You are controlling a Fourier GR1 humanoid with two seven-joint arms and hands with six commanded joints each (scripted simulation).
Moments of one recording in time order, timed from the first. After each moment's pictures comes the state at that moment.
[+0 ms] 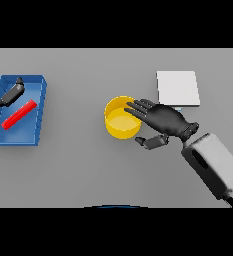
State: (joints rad) left arm -0.50 0.76 -0.50 -1.15 0.04 0.37 0.48; right arm -0.43 -0.42 0.50 -1.47 0.80 0.34 -0.16
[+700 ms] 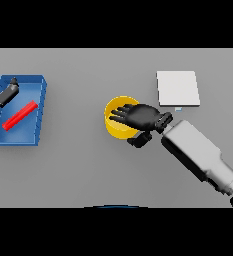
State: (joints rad) left arm -0.48 0.79 -0.48 -1.16 0.05 0.37 0.46; right arm -0.67 -0.34 0.67 -1.20 0.92 0.45 -0.20
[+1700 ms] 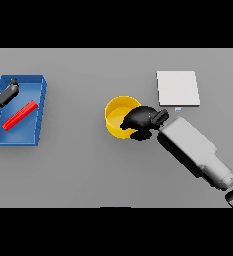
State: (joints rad) left arm -0.49 0.79 -0.49 -1.15 0.05 0.37 0.46; right arm -0.71 -0.31 0.68 -1.11 0.87 0.59 -0.18
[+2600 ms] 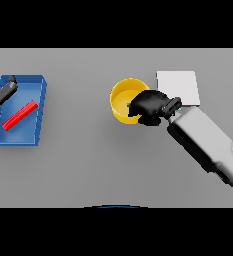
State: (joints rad) left arm -0.50 0.80 -0.48 -1.13 0.04 0.36 0.44; right arm -0.74 -0.40 0.60 -1.29 0.81 0.64 -0.09
